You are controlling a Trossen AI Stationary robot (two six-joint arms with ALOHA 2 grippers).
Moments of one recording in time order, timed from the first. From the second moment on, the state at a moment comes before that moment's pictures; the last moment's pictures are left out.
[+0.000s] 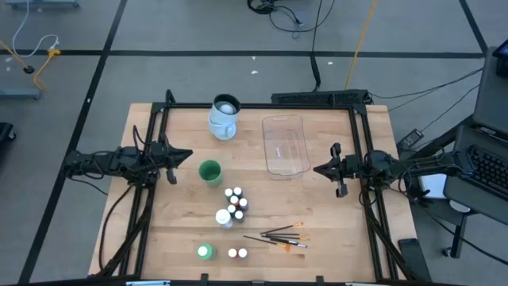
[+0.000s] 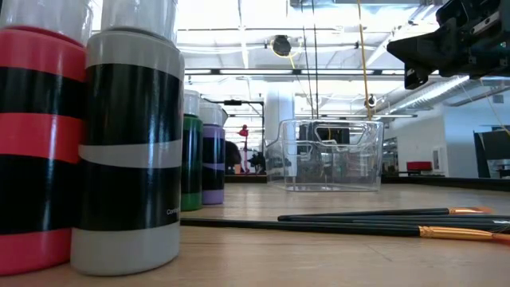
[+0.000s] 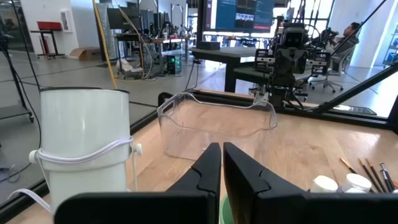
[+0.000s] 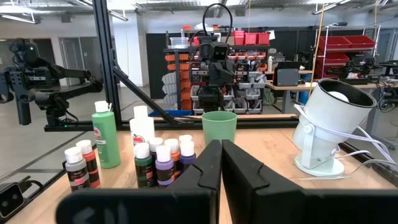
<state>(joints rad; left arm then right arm) -0.11 0.03 0.17 -0.16 -0.42 -0.06 0.06 0.37 0.03 0.46 0.03 0.04</state>
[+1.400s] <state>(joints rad) -0.11 0.10 0.12 -0.03 -0.40 -0.10 0.06 0.39 0.03 0.48 0.02 -0.05</state>
